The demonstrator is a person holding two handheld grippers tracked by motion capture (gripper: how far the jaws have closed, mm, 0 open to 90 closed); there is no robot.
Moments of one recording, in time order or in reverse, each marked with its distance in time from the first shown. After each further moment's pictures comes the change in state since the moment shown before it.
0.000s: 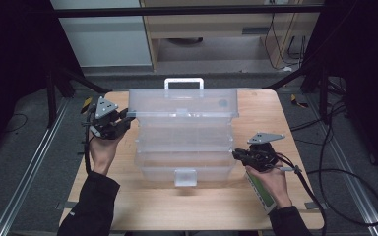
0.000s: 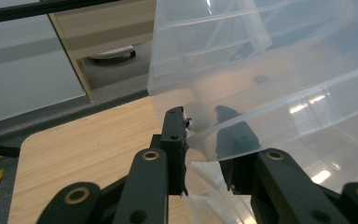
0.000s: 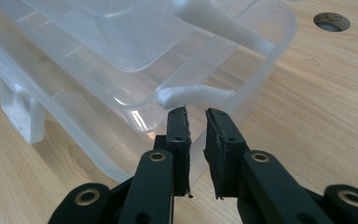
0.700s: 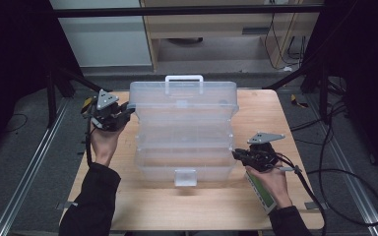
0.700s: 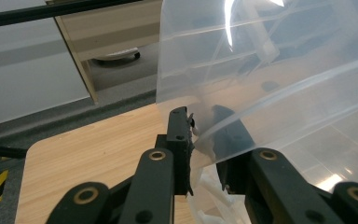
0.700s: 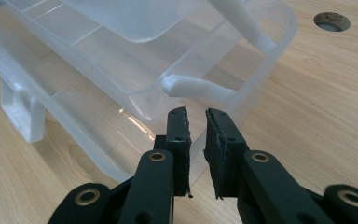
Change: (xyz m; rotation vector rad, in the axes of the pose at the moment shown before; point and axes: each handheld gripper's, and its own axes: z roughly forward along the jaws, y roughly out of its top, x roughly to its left) left arm 0.009 0.013 0.014 -0.006 0.012 -0.009; right arm 0.000 0.000 0.000 0.002 0.002 0.000
